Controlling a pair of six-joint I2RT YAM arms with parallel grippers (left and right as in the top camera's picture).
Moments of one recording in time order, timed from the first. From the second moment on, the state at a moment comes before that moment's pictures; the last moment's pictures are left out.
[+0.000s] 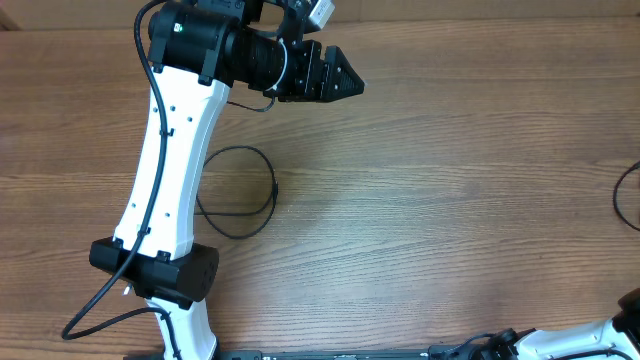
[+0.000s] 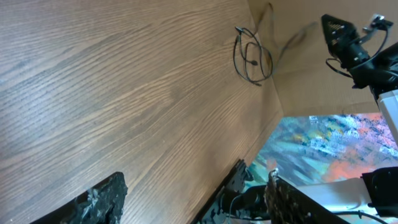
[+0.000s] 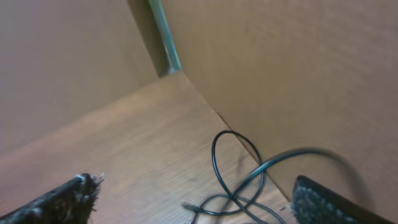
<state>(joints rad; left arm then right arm) -0.31 1.99 2.42 -1.47 0.80 -0.18 -1.10 1.86 1.64 -0.31 -0.66 -0.15</state>
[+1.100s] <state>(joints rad) -0.21 1.74 2.42 -1.68 0.73 0.13 -0.24 1.84 1.64 -0.35 -1.39 0.02</state>
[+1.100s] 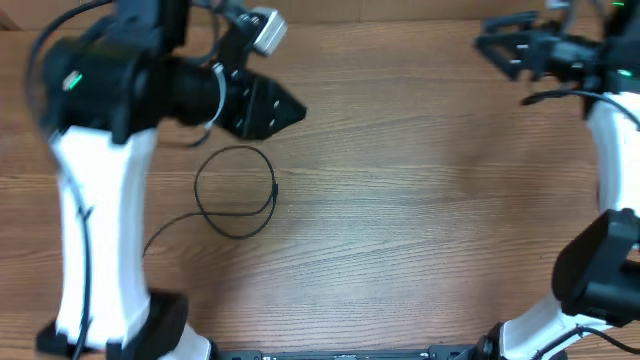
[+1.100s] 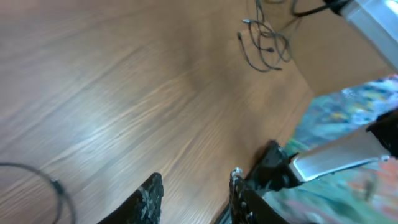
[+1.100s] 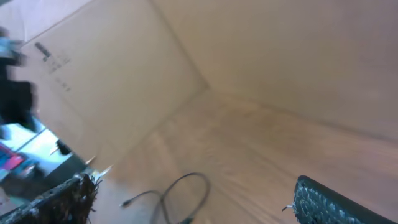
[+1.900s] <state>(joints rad) -0.21 1.14 1.87 -1.60 0.28 -0.25 0.52 1.82 1.64 -0.85 -0.40 -0.04</state>
